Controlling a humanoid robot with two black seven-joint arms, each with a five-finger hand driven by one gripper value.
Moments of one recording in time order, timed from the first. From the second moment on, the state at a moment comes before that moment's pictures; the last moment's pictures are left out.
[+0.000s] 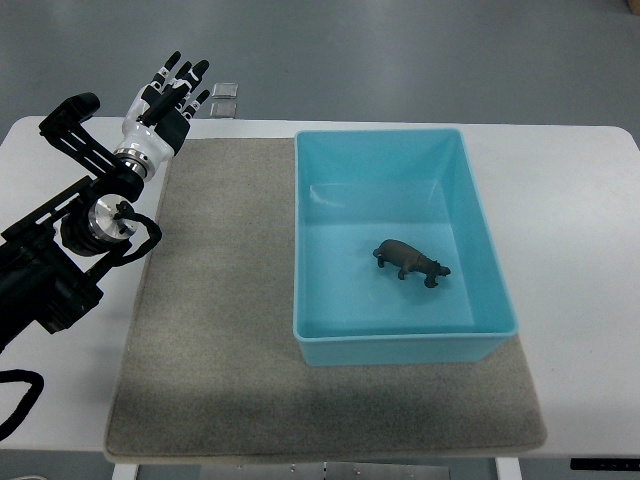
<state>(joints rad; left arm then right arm) -0.75 0.26 -0.82 -0.80 -0.02 -0.01 -0.31 0.04 0.00 -0.01 0.07 -0.05 0.17 0.06</state>
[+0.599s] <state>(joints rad) -0.73 0.26 -0.82 -0.80 -0.02 -0.01 -0.32 0.04 0.00 -0.01 0.07 -0.05 0.17 0.06</state>
